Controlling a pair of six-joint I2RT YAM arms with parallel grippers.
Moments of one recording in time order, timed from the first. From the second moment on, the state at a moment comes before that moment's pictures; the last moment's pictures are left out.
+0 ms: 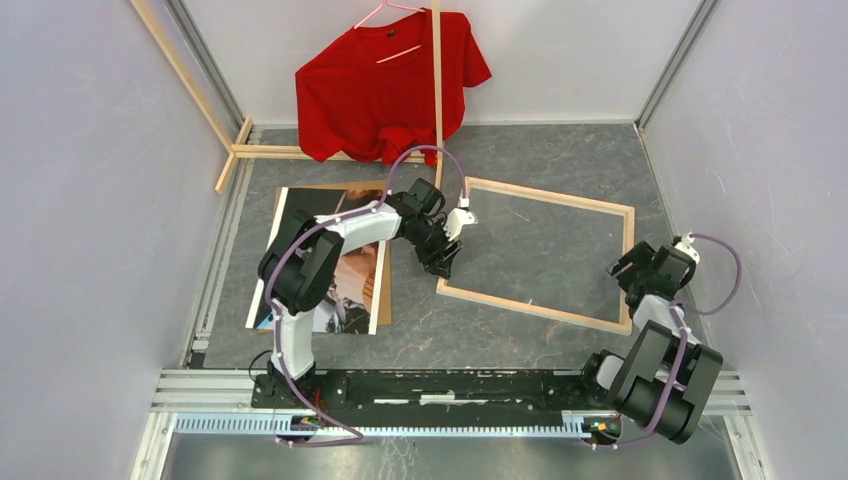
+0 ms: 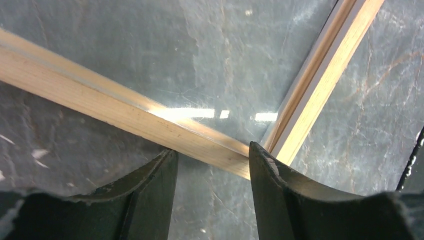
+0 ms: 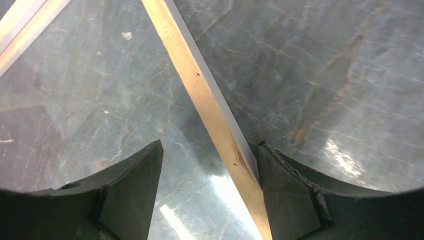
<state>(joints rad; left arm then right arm) -0.65 2.01 1.35 -0.50 0.57 0.46 -0.54 1.14 0.34 0.08 -0.08 0.40</state>
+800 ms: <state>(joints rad) -0.63 1.83 1.15 -0.65 0.57 0.57 -0.45 1.21 0.41 0.01 -0.17 0.37</state>
